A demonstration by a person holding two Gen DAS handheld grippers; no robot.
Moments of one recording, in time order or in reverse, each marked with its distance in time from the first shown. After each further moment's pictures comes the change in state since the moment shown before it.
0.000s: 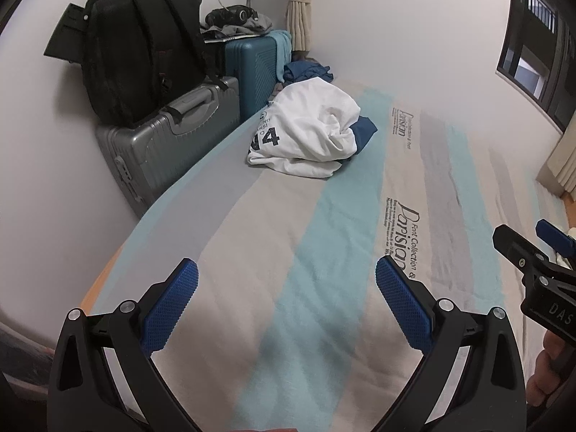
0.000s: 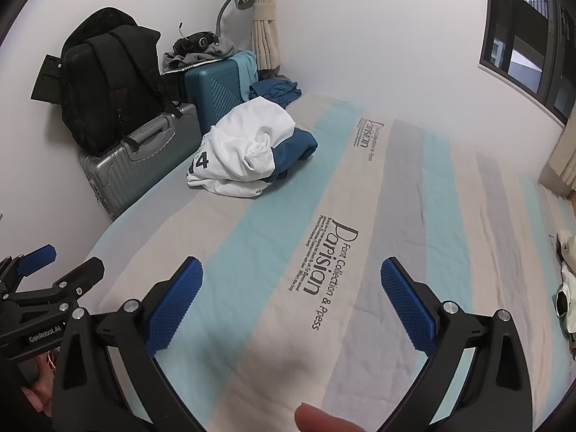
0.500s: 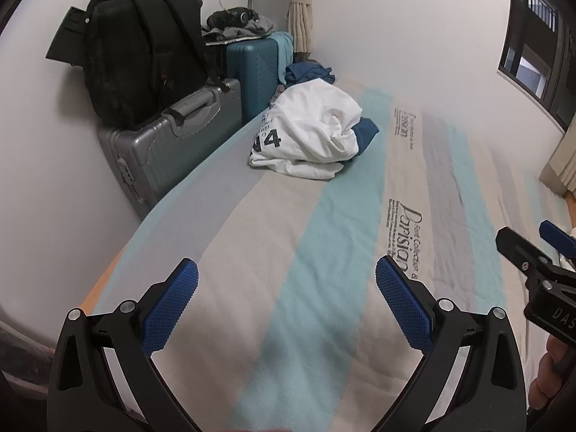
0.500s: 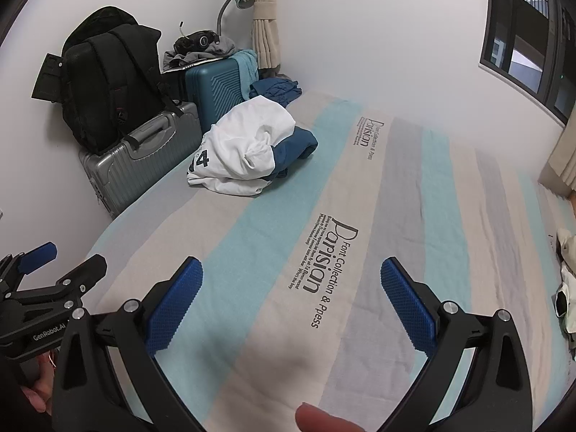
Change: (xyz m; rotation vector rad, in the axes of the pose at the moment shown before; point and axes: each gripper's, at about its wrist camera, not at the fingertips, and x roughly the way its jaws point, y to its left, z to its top) left arm -0.004 -0.002 -0.001 -0.002 -0.018 0.002; right arm 0.000 -0.001 -0.001 0.001 0.001 -0.003
